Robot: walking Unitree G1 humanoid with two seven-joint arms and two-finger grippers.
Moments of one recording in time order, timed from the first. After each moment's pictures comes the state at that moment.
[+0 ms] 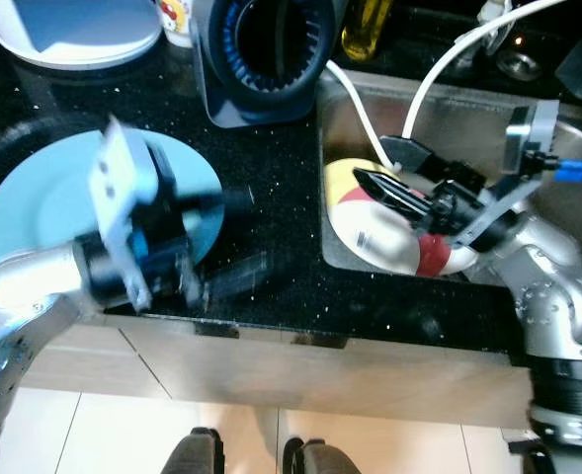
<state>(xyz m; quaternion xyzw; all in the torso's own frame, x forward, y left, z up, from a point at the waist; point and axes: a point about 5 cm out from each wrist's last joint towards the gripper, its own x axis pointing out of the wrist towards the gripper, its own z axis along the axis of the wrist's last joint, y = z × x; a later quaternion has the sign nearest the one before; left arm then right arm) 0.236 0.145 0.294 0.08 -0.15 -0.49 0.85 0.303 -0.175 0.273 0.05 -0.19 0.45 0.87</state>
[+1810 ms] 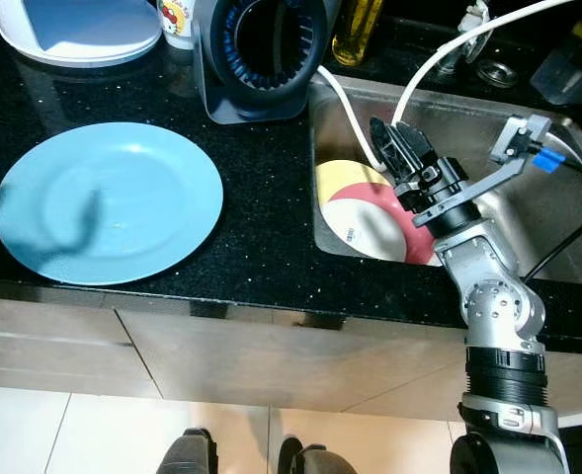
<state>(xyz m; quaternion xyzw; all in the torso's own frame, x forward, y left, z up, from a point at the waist) 0.186 0.274 0.299 -0.26 -0.23 -0.01 0.94 0.331 -0.173 0.258 0.25 -0.21 0.28 0.90</state>
